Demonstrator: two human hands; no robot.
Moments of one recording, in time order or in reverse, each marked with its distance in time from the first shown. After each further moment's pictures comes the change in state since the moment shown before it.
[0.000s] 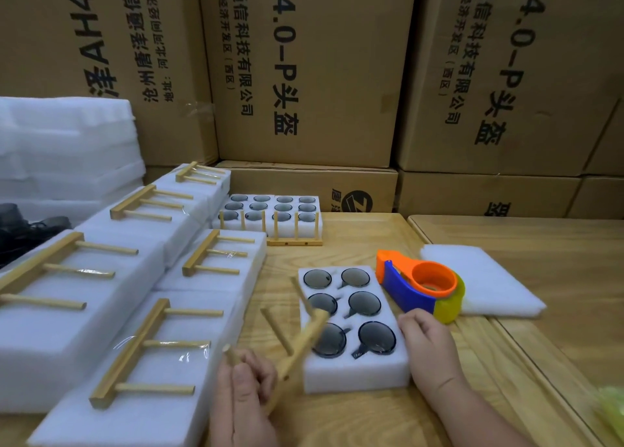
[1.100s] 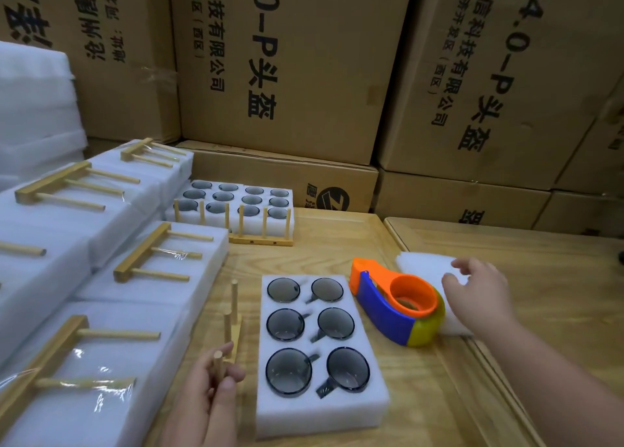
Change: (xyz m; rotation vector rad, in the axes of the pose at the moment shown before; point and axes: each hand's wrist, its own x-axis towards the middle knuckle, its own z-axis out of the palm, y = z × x) left_hand 0.029 -0.031 0.018 0.175 -0.130 -0.285; right_hand 0.138 -0.016 -0.101 -0.699 0.214 -0.031
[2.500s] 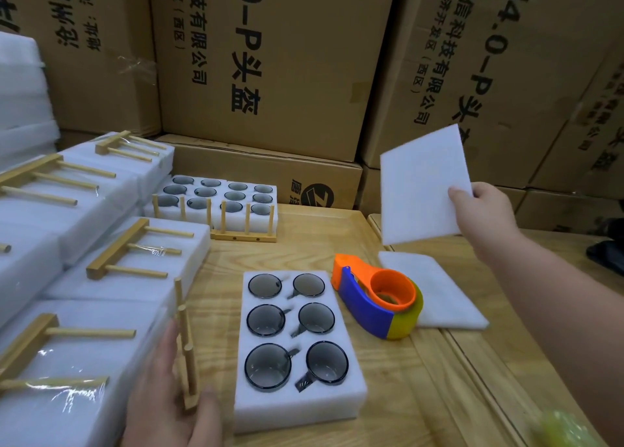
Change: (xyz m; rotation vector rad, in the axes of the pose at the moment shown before) left_hand -0.009 0.002 -0.009 0.349 0.132 0.340; right_hand 0.064 -0.066 -0.072 0.455 0.063 0.013
